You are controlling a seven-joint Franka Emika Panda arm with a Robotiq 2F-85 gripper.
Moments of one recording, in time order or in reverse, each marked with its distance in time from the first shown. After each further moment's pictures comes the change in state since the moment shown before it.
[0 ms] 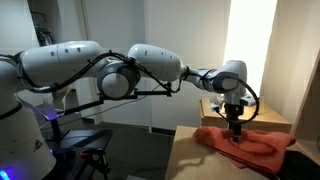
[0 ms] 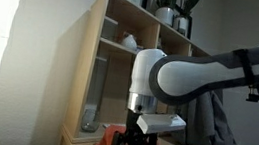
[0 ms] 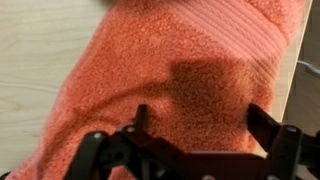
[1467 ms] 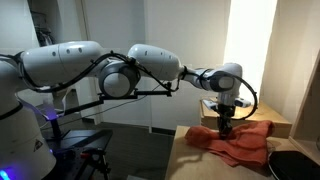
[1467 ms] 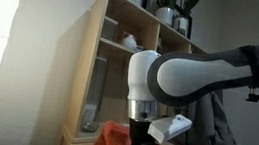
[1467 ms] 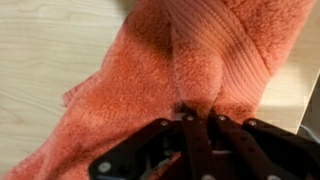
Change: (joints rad) arm 0.028 0.002 0.013 0.001 -0.012 -0.169 -0.165
